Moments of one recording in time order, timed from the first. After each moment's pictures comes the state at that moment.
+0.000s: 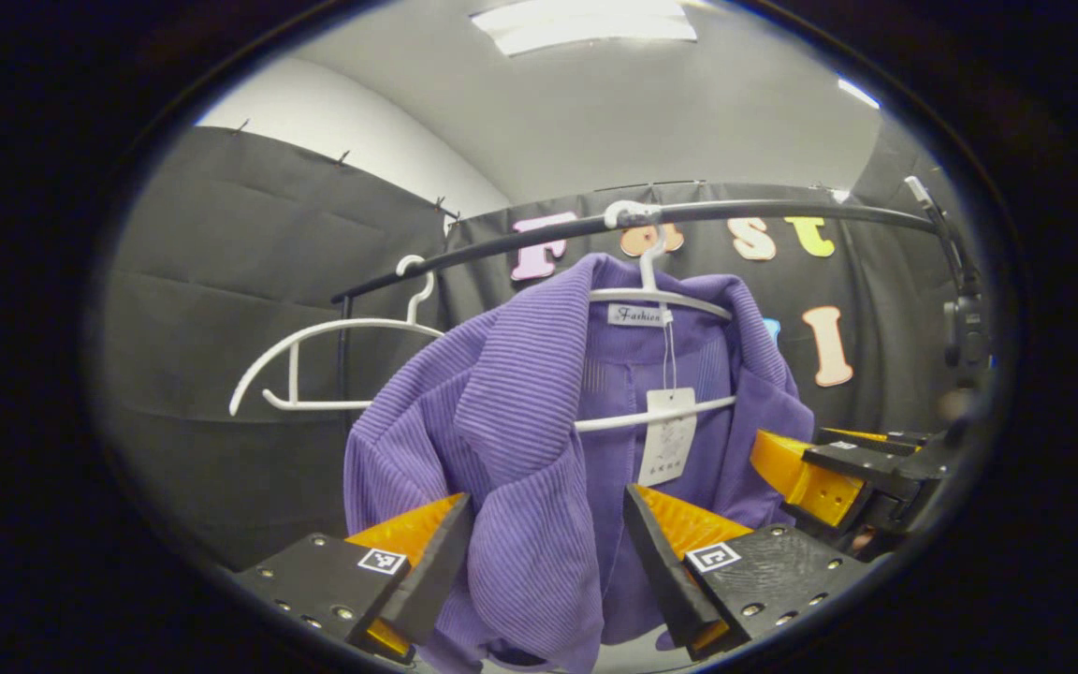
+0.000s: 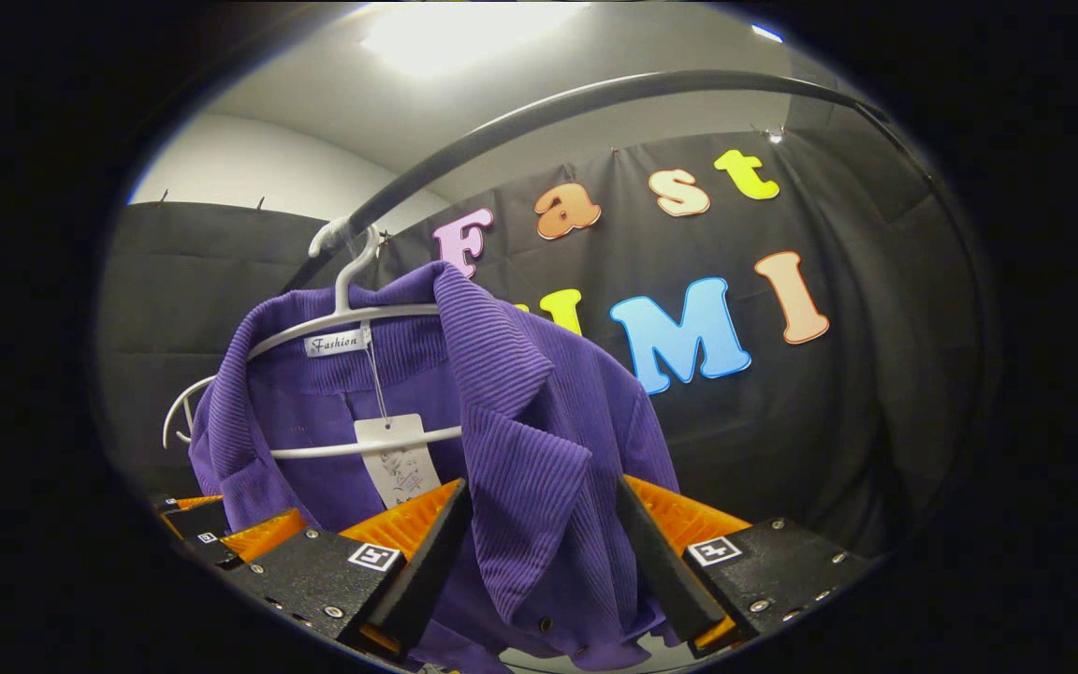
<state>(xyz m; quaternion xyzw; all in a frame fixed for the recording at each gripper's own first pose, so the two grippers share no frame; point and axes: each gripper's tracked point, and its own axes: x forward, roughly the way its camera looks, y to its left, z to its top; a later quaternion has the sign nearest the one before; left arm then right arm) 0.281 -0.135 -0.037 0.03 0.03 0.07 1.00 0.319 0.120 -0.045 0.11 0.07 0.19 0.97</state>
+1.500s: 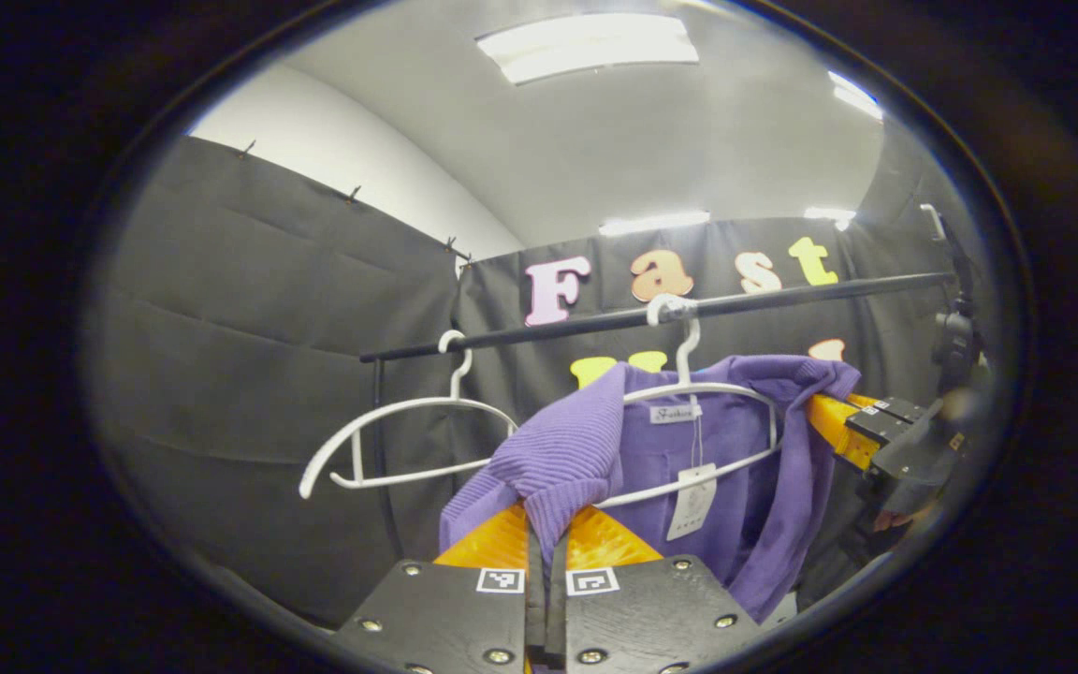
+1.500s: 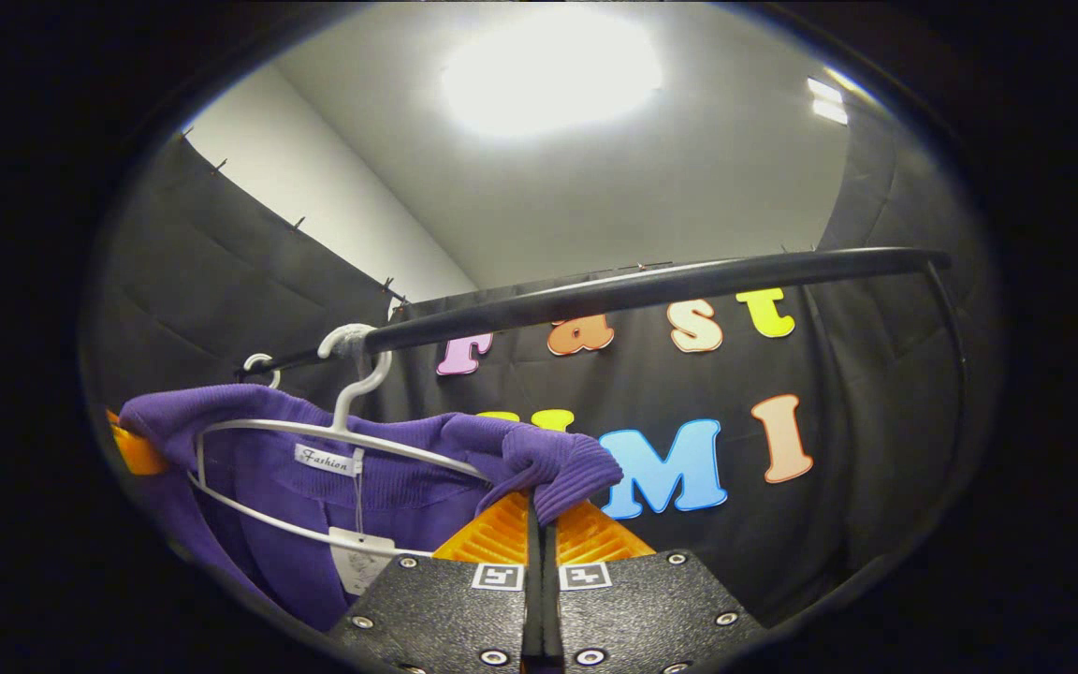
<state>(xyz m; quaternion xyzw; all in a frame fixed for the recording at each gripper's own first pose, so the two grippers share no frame) 0.244 -0.089 0.065 0.05 -0.05 0.08 0.99 0.346 0.084 0.069 0.02 -0.13 0.16 0.98</state>
